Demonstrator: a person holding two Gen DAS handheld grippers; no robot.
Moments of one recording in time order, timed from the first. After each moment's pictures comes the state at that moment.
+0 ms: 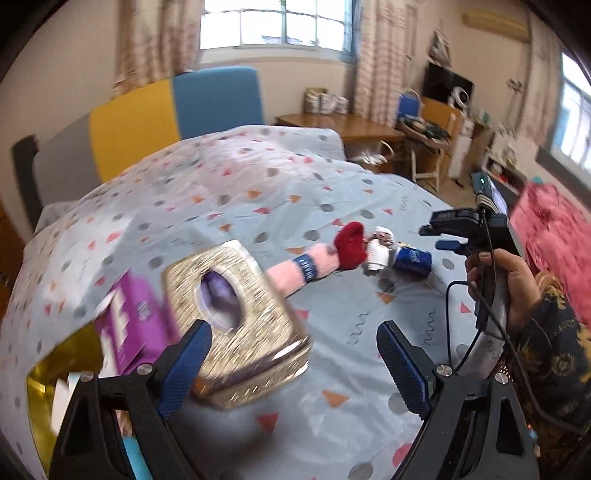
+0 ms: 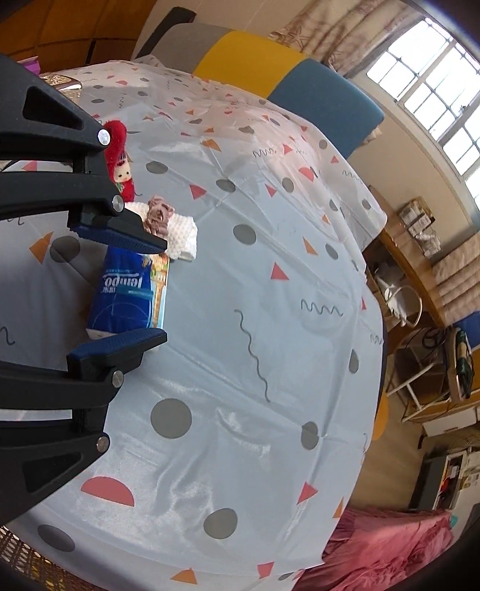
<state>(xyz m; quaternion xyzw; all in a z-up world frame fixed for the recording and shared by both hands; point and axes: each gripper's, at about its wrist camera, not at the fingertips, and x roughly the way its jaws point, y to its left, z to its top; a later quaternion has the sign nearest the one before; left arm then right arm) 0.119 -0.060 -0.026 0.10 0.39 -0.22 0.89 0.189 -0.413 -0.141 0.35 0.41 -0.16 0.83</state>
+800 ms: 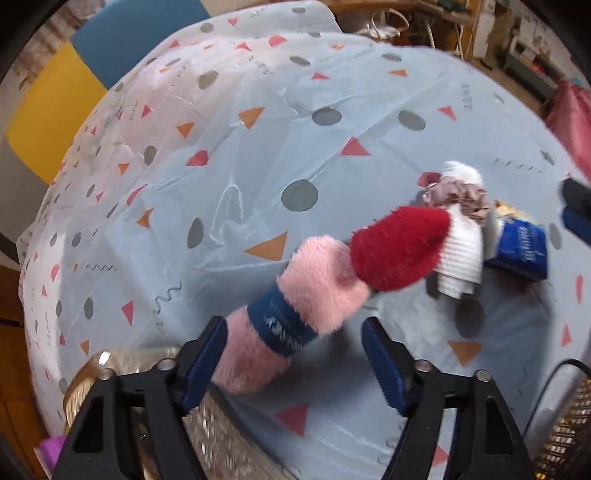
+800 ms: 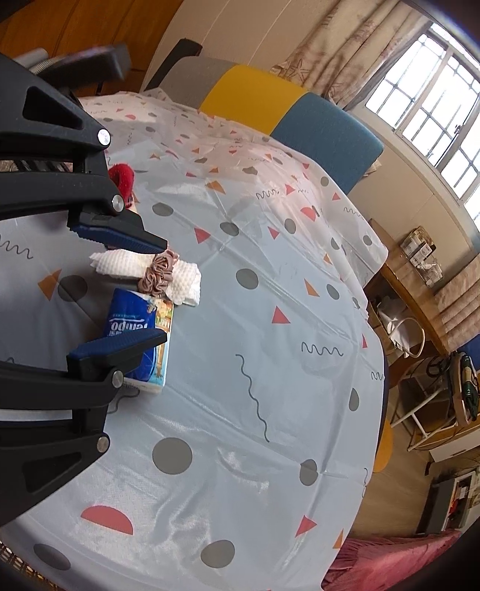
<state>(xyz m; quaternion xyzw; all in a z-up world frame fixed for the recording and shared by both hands) 0.304 -0.209 -0.160 0.26 0.56 -0.16 0.77 0.188 -0.412 -0.133 0.39 0.39 -0.09 0.83</state>
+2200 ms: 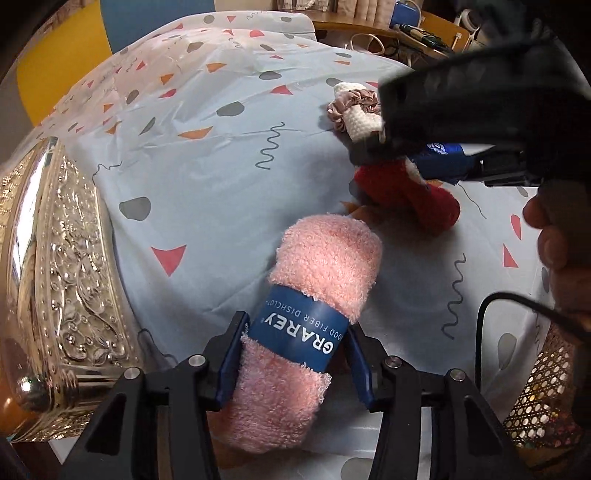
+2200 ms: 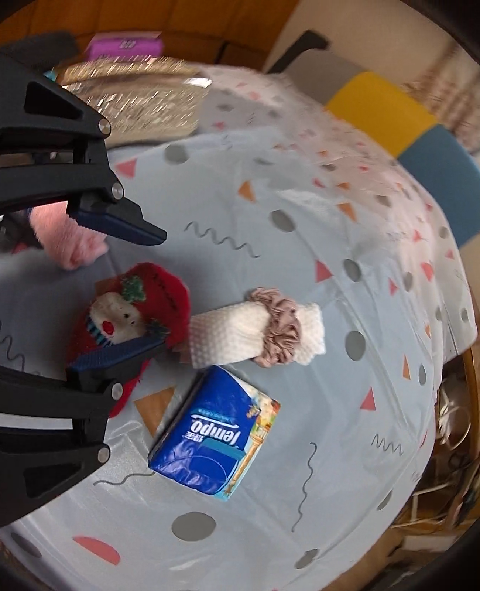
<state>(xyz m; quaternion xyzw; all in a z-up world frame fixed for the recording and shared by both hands) 0.165 -0.178 -0.179 0.13 0.54 -0.22 0.80 0.225 -0.338 -0.170 0.21 0.55 -0.01 0.81</state>
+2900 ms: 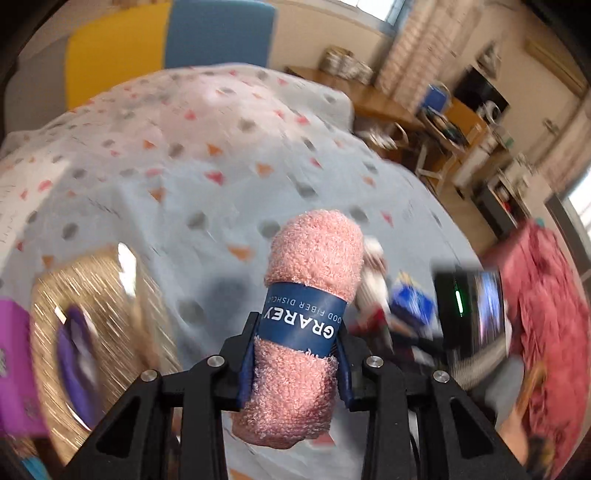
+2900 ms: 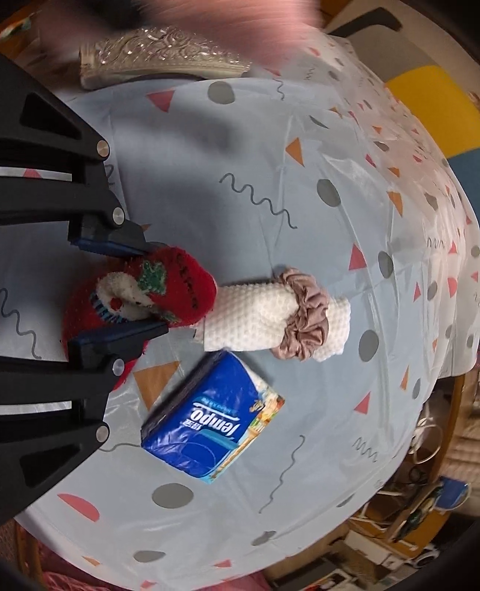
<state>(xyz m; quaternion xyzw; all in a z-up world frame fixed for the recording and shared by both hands) 0.220 -0.132 -0.057 -0.02 0.49 -0.20 0.85 0.229 -0.318 -0.181 0.09 0.58 -0.04 0.81</state>
